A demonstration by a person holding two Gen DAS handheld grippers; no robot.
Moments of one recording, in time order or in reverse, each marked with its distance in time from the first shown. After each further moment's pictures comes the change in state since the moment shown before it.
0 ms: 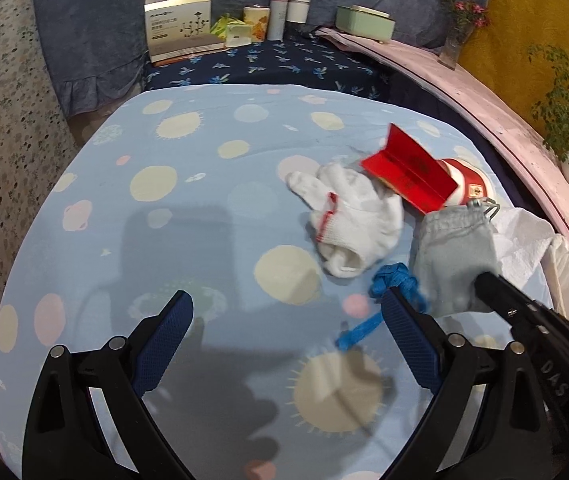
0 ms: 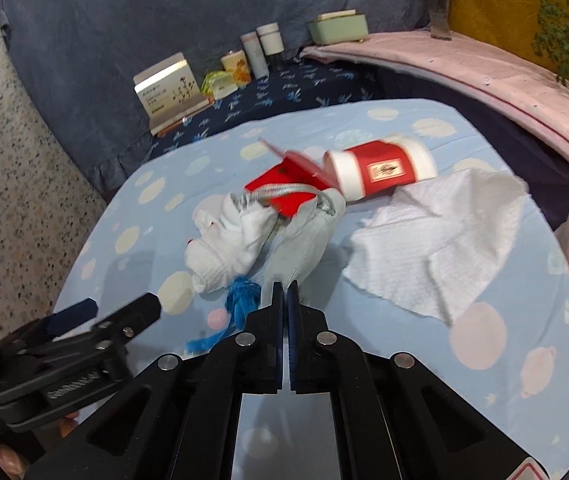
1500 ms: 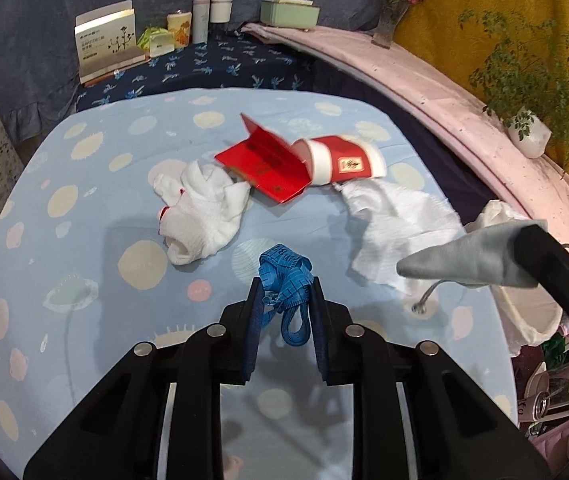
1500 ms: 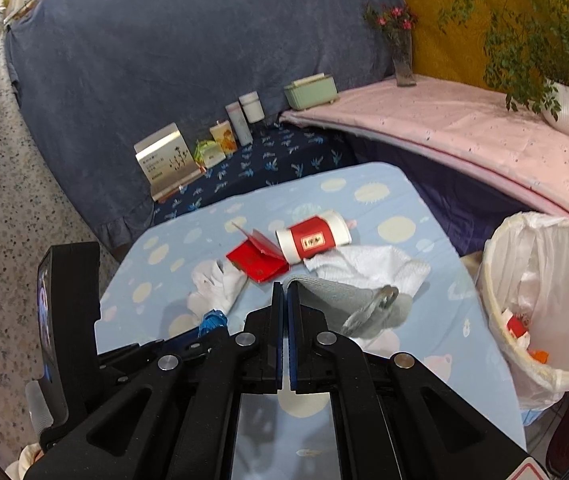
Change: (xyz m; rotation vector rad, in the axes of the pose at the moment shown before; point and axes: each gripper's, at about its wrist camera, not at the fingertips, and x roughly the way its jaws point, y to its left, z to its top) left arm -0.024 -0.102 -0.007 0.109 0.017 -0.136; right arm -0.109 -0.046 0.010 0.057 -0.199 0.000
